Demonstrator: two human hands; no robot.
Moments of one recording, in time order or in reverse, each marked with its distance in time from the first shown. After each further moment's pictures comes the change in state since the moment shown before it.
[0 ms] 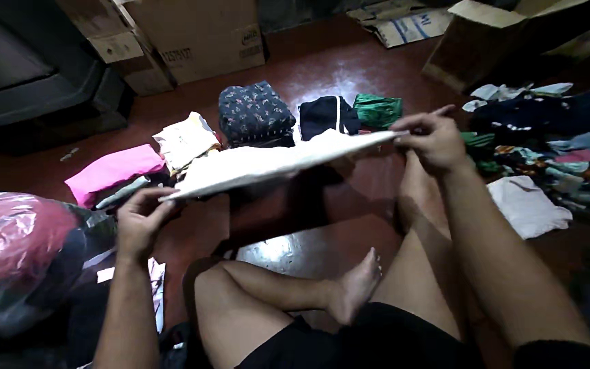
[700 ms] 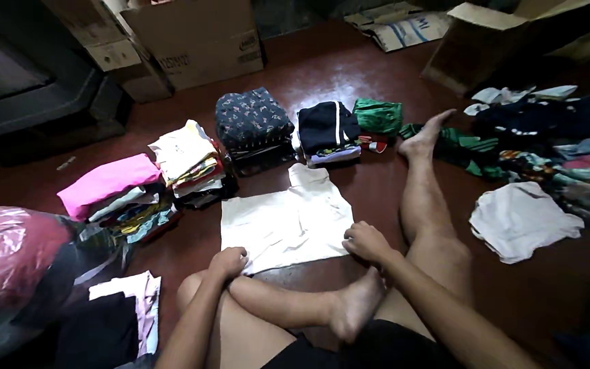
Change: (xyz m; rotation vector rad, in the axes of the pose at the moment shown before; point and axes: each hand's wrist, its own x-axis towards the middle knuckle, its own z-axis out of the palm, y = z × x) left_hand -0.065 -0.147 0.140 0.891 -1.016 -0.596; right_hand -0.147 0.200 0.108 -0.898 -0.683 0.247
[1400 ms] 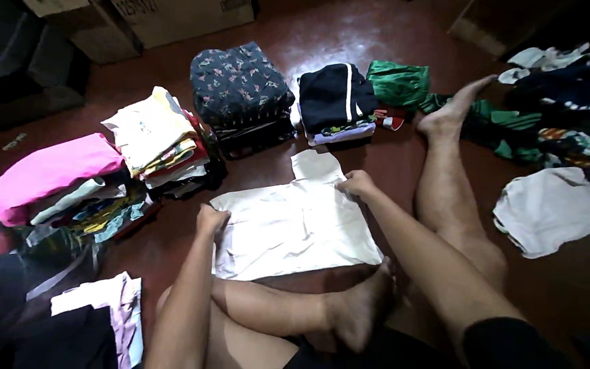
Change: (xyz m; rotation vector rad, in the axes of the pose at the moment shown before) left_hand 0.088 -0.015 -0.055 -0.637 0.349 -0.490; right_hand 0.134 0.001 -0.056 0.670 0.075 0.620
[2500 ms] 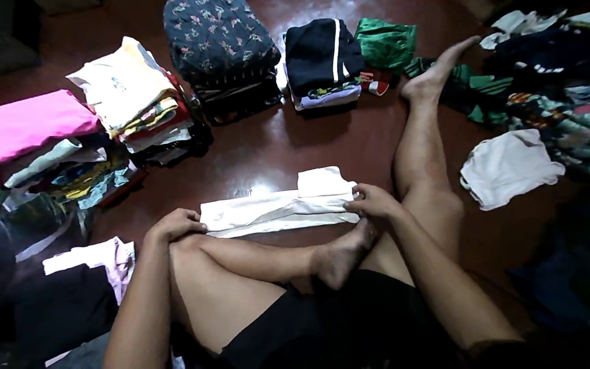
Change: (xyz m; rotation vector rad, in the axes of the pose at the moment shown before) left_hand -0.043 -0.102 -0.046 0.215 -0.555 0.255; right_hand -0.130 0.109 -0.023 -0.164 -0.244 -0.122
